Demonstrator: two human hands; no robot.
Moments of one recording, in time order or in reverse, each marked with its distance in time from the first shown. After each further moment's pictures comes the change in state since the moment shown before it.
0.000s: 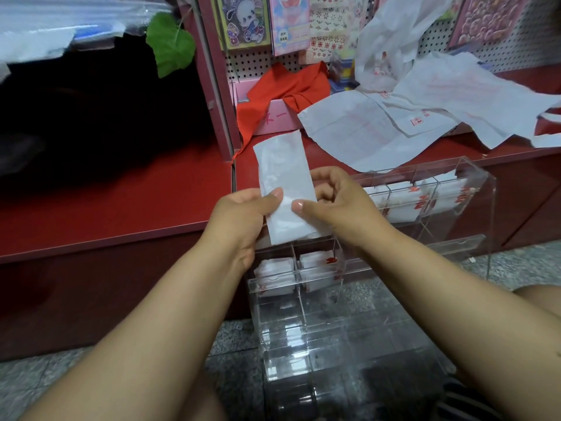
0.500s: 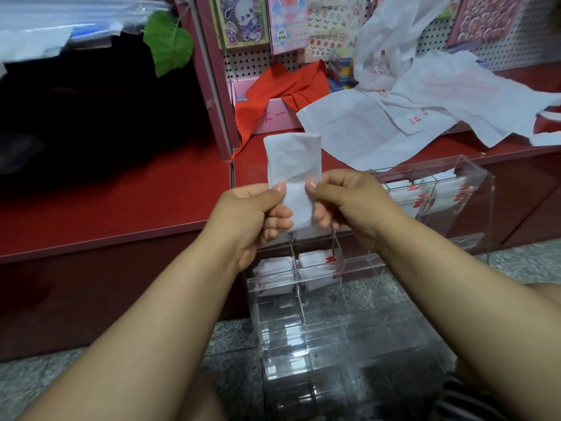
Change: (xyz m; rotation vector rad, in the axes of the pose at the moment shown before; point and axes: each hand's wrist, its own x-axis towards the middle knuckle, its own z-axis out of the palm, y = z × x) left_hand -0.002 0.005 0.002 0.088 -0.103 0.006; right_hand 0.004 -0.007 -0.012 0.153 -0.025 0.093
